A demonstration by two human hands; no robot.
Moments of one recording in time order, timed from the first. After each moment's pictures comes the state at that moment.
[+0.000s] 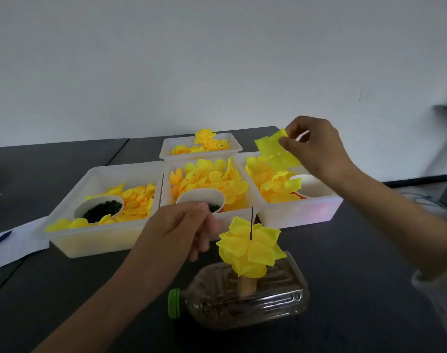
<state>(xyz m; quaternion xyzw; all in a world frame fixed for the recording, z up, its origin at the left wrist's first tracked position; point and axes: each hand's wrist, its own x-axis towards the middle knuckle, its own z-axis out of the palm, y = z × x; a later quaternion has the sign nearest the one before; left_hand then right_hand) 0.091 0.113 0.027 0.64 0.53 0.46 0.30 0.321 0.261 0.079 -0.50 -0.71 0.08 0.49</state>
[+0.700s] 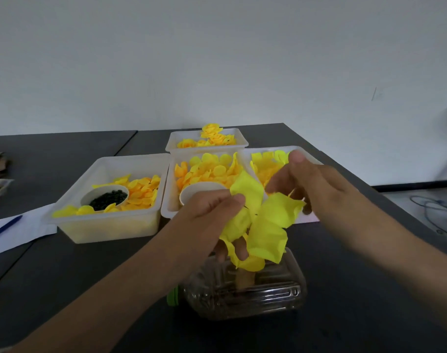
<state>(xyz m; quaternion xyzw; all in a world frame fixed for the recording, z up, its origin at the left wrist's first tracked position) 0.128 0.104 0.050 0.61 0.46 0.44 0.48 0.309 0.146 0.068 -0.44 -0.73 0.33 0.41</state>
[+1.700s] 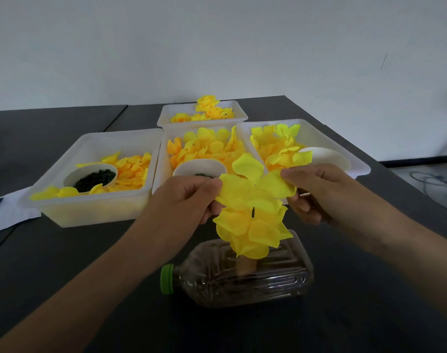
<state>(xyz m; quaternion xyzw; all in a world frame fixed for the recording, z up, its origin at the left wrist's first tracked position) 0.103 0.138 0.011 0.64 0.54 0.44 0.32 0.321 0.183 0.024 -0.45 -0.66 0.49 0.35</state>
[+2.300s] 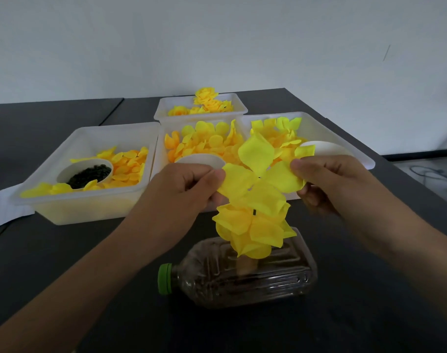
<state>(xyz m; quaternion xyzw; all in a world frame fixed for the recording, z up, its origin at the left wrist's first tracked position) 0.104 0.147 0.016 0.68 0.51 0.44 0.29 0.322 0.181 0.021 -0.45 -0.64 0.46 0.41</state>
